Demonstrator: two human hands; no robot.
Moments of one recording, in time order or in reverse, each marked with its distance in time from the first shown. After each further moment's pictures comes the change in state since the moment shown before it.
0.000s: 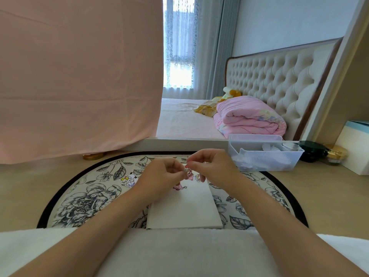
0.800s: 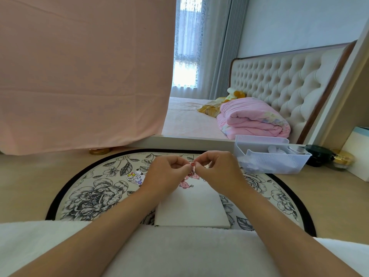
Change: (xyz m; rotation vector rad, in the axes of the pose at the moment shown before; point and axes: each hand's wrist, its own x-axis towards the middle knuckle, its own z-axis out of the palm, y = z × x) left_hand -0.006 0.000 0.002 -0.127 0.154 -0.020; right_hand -0.006 0.004 0.015 -0.336 0.147 -0.148
